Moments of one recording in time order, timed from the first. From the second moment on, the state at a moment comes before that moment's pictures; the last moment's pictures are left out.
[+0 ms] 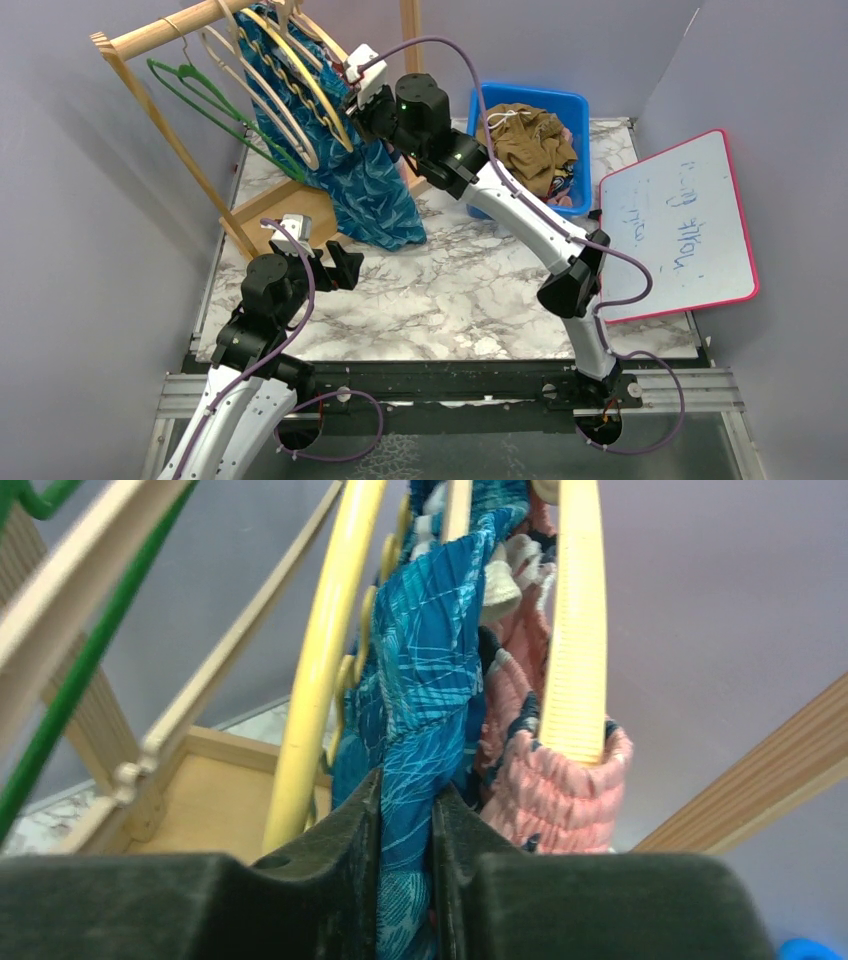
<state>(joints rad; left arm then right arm) -0.35 0.43 0.58 -0.41 0.04 -0.33 0.91 2.12 2.38 -0.24 0.04 -0.25</state>
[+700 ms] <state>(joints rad) -0.35 0.43 0.58 -0.41 0.04 -0.33 0.88 2.06 2.19 0.04 0.07 0.05</state>
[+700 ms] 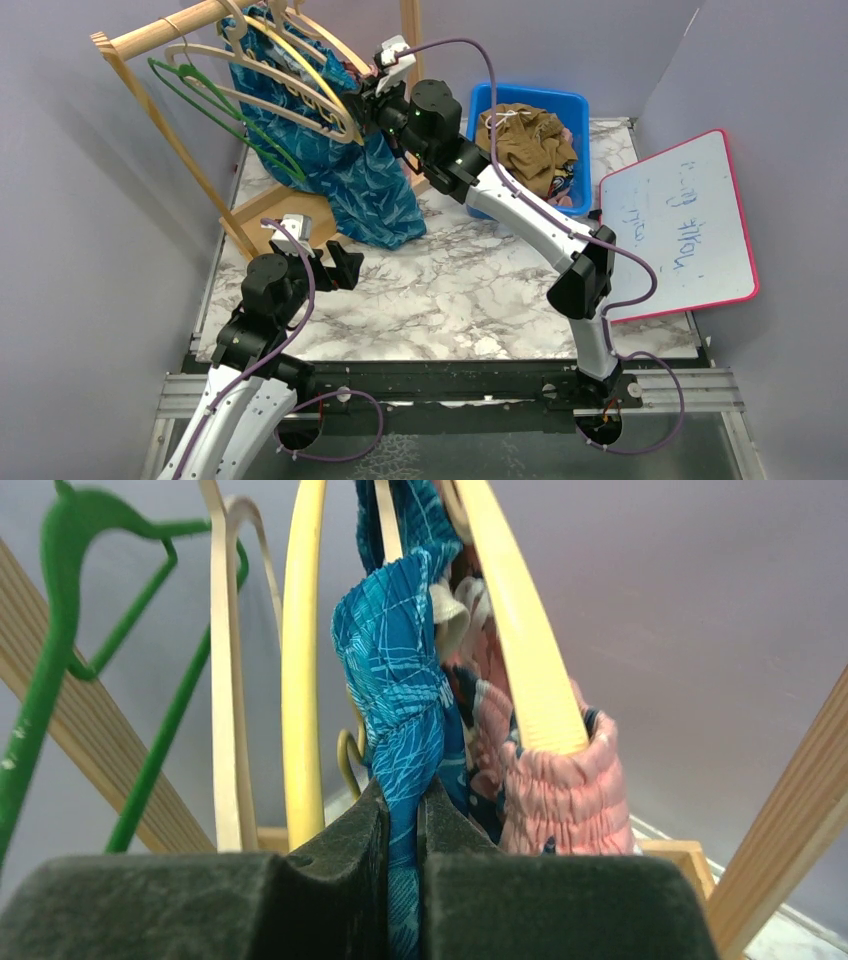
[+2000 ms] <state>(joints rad) -0.35 0.43 0.58 -0.41 0.04 -0.33 0.88 1.88 1.87 0.41 0.10 0.24</state>
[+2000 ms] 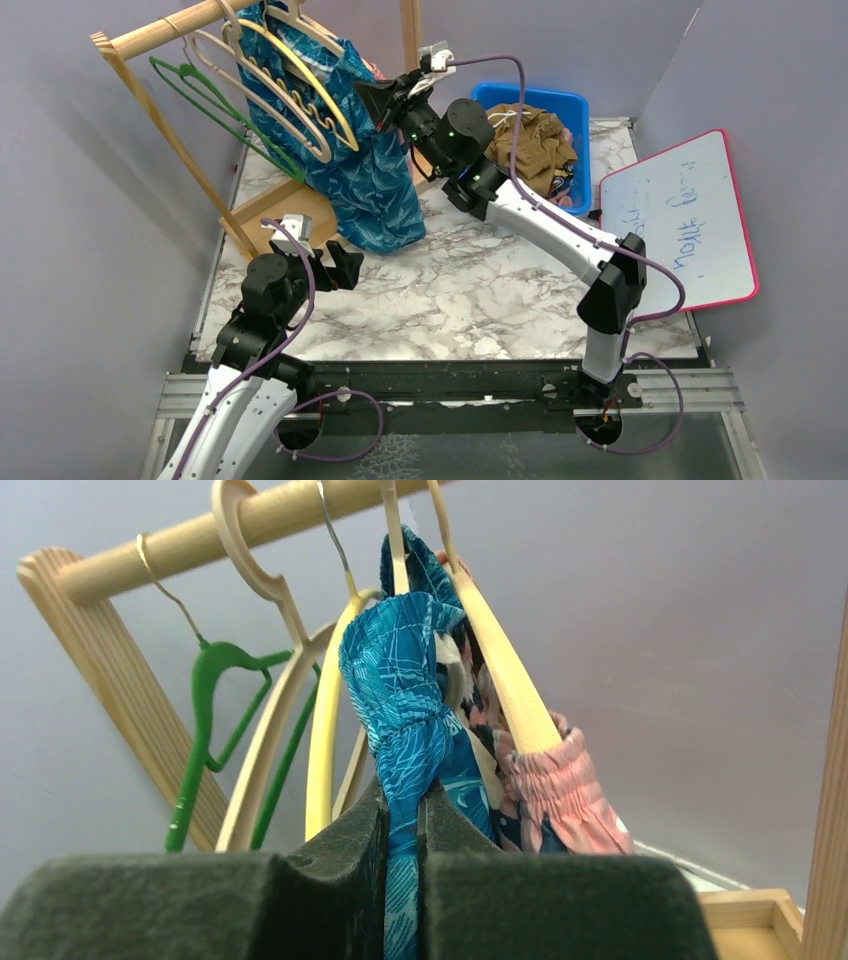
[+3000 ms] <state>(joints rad) -0.34 0.42 0.58 -0.41 0.04 -0.33 0.88 1.19 0.88 0.38 0.04 0.23</state>
